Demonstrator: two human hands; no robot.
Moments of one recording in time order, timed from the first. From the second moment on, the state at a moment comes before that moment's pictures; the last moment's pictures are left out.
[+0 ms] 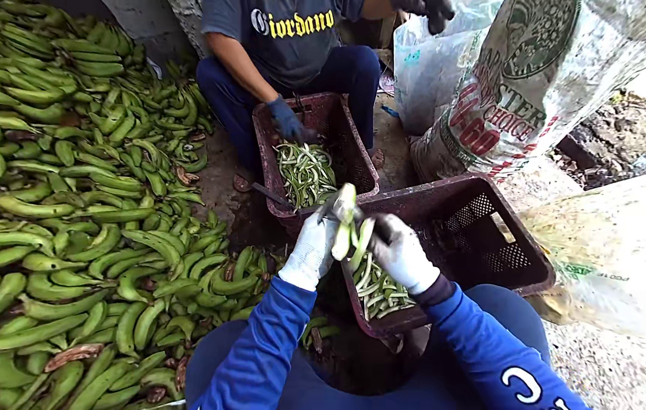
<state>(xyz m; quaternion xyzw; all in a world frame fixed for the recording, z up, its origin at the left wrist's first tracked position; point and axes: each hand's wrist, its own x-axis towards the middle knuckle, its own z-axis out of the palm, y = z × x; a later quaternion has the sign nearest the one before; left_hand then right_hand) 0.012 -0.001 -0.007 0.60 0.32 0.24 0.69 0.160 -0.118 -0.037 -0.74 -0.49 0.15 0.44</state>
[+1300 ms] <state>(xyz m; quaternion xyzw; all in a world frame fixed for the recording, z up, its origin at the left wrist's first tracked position) 0.018 0.001 -0.009 0.61 0.31 0.28 0.67 0.165 -0.121 -0.038 -0.74 -0.49 0.19 0.43</state>
